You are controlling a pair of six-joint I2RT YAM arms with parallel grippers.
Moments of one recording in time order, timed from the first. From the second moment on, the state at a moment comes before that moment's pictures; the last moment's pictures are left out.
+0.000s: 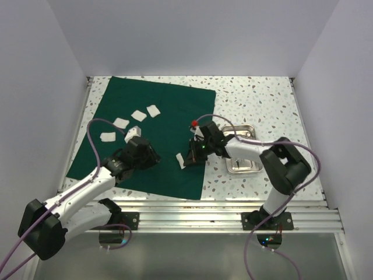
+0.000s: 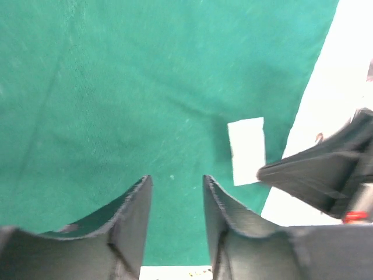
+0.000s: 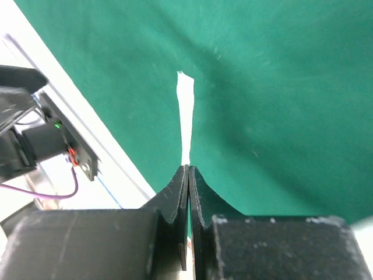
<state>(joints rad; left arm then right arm) -0.61 1.00 0.59 -0.40 -0.19 -0.95 0.69 1.76 0.95 -0.08 -0.51 0.64</state>
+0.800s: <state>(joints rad) -0.61 0.96 0.65 -0.47 -0.19 -0.84 0.15 1.42 0.84 -0.52 -0.23 0.33</state>
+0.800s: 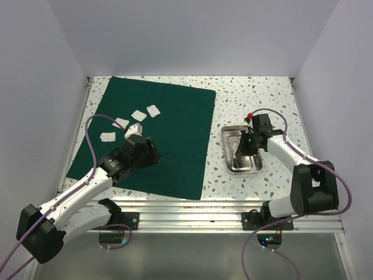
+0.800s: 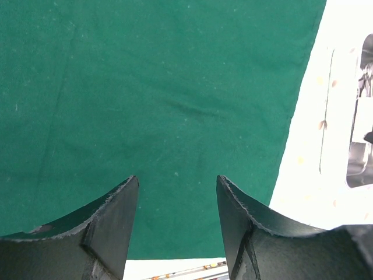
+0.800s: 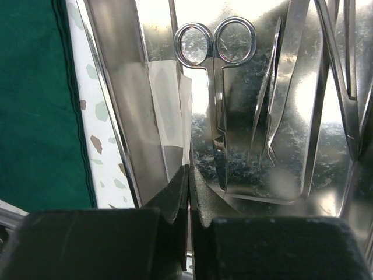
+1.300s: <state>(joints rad) -0.52 1.03 0.68 -0.47 -0.13 -0.80 0.15 1.44 0.87 -0.59 -0.23 0.31</state>
